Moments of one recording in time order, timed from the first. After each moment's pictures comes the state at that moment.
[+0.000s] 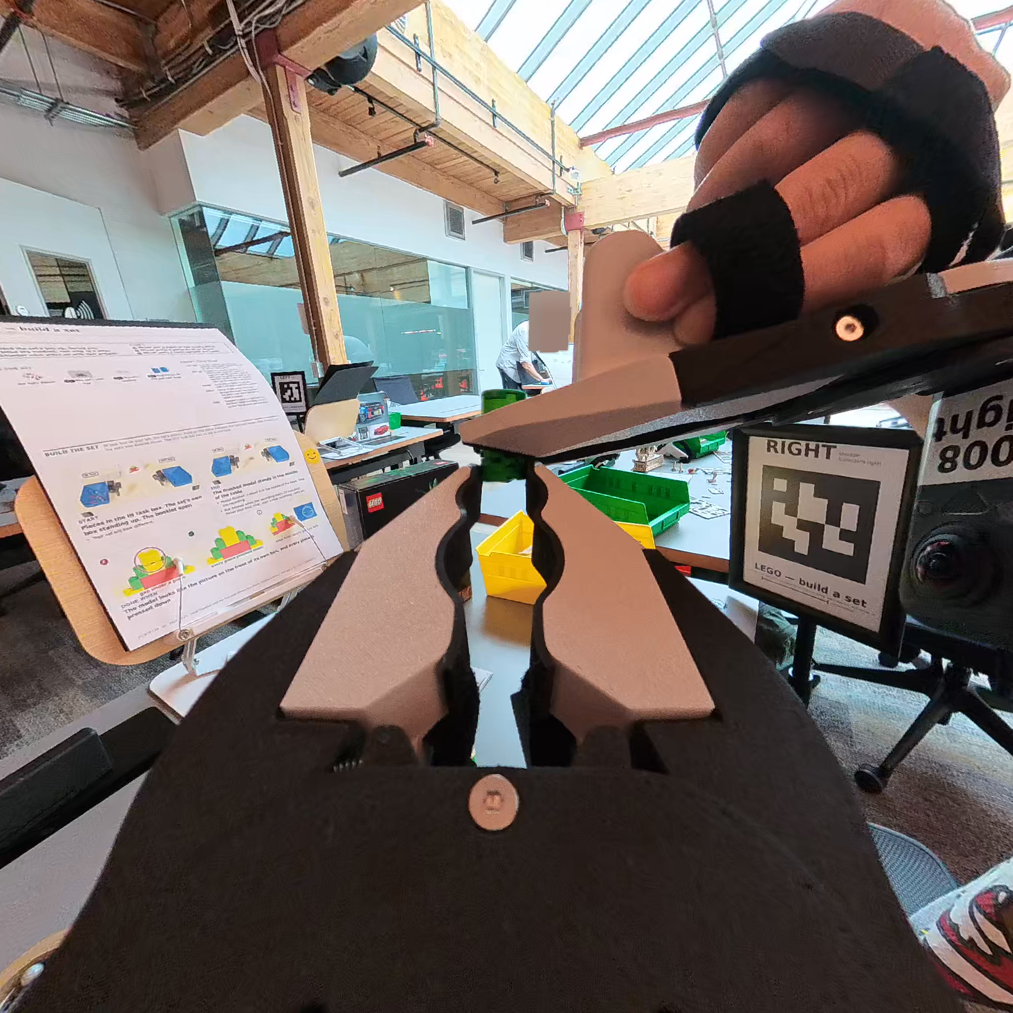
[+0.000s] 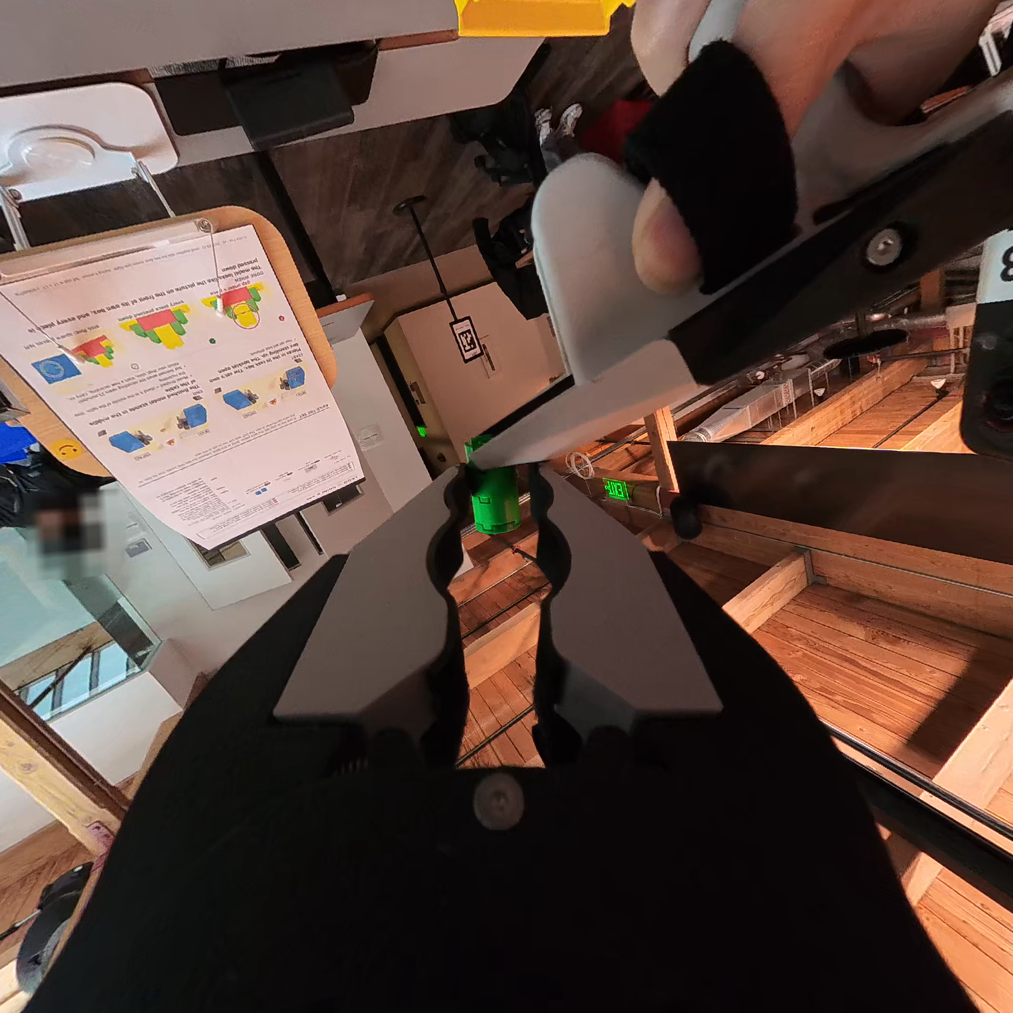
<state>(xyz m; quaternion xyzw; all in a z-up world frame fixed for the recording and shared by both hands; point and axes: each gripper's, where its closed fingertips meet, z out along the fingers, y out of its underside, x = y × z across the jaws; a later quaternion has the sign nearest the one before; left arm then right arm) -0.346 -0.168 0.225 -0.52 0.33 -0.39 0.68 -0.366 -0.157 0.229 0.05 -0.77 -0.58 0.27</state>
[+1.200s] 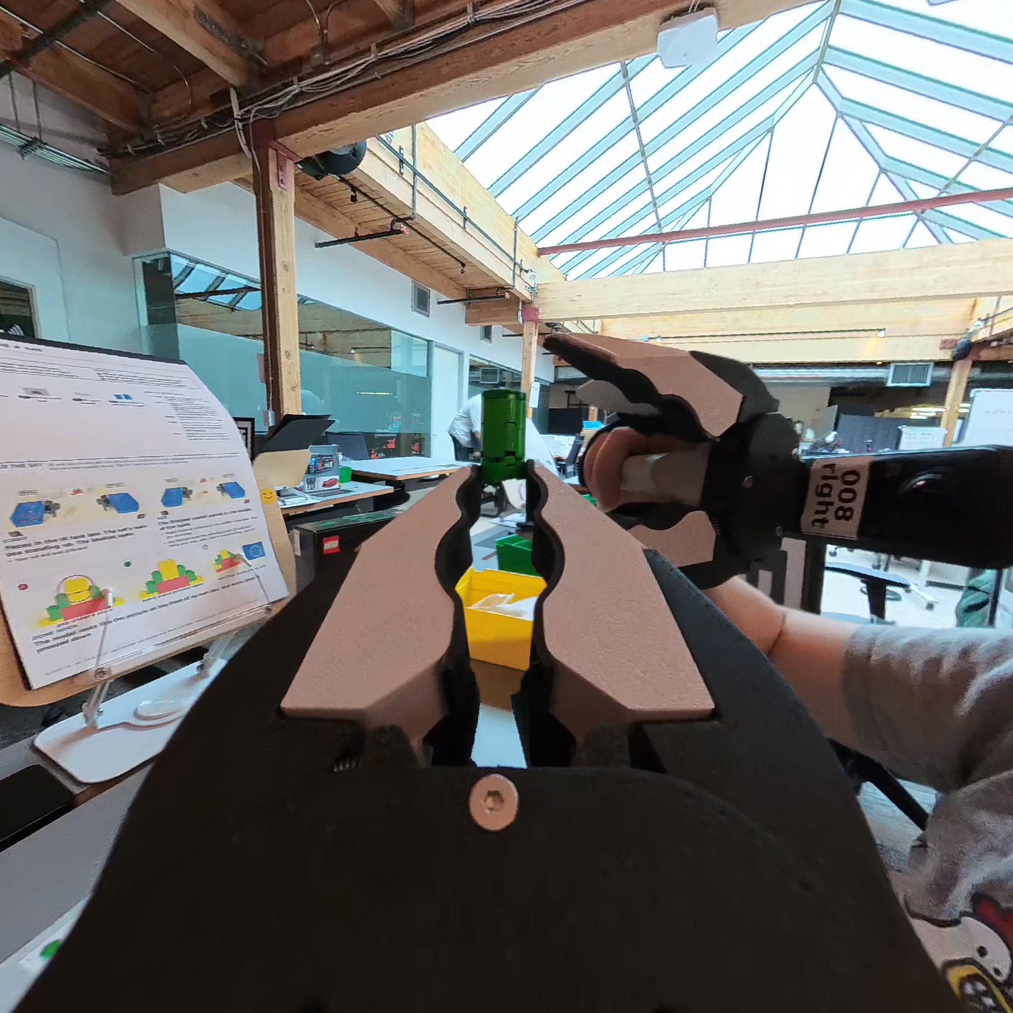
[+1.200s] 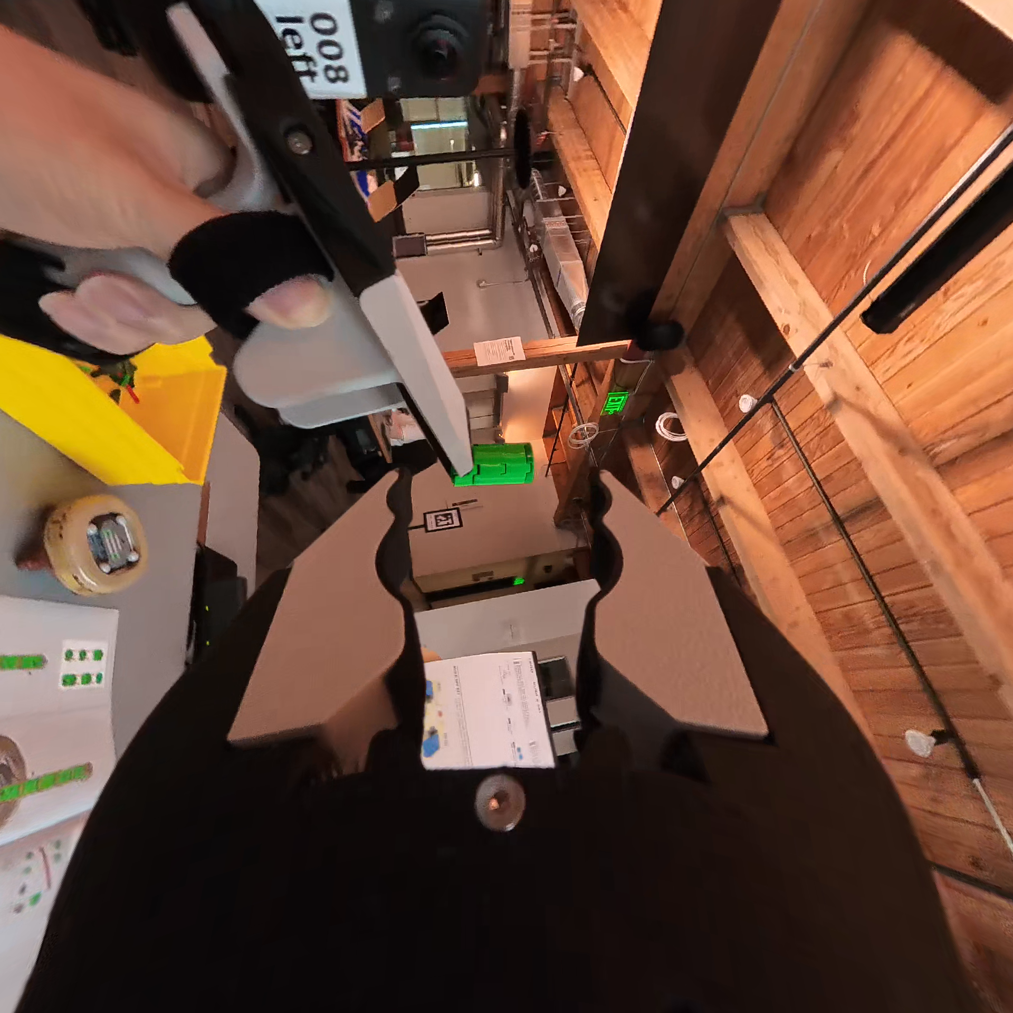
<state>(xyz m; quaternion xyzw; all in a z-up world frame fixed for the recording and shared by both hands) -0.375 -0.183 0.238 -0.47 0.29 -0.48 0.68 -0.385 -0.190 0.248 -0.22 -0.60 -0.21 0.74</state>
